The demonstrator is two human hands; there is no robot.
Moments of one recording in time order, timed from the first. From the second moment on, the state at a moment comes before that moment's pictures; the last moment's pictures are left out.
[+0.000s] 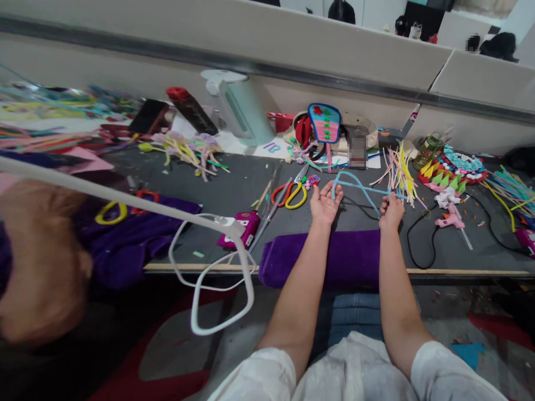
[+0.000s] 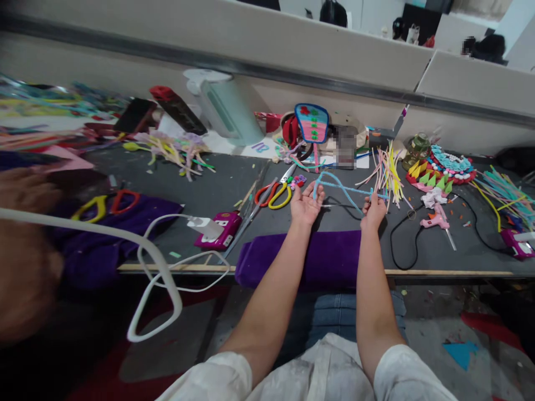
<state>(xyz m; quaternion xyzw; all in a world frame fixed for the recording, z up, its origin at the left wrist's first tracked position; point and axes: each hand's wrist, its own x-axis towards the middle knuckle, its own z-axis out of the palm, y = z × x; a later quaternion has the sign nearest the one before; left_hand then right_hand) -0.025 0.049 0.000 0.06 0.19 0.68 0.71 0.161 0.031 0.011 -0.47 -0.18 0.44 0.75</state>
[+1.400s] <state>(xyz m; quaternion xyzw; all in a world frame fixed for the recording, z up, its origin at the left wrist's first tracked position) -0.009 0.030 0.010 0.39 0.36 0.59 0.61 0.120 0.010 0.014 -0.49 -0.49 0.38 0.62</state>
